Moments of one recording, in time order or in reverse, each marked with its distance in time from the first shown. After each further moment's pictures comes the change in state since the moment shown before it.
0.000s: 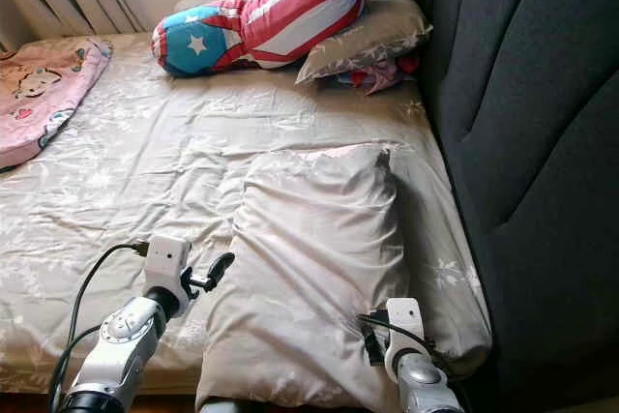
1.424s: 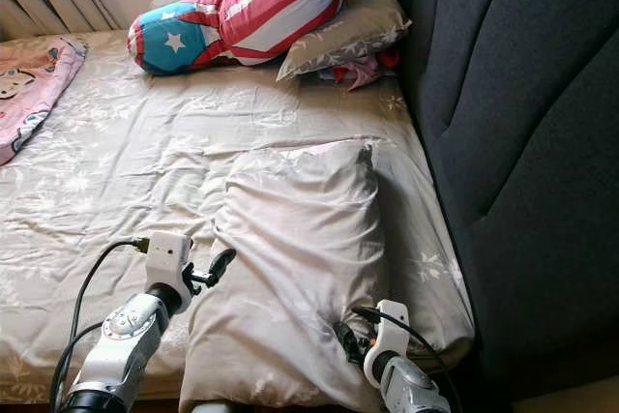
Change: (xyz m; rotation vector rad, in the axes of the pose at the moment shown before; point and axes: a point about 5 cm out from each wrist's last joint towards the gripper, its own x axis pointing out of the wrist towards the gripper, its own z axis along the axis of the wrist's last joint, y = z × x) left arm 0.001 -0.002 0.007 -0.027 -0.011 0.014; right arm -0.001 0.038 0.001 0.330 -0.001 0.334
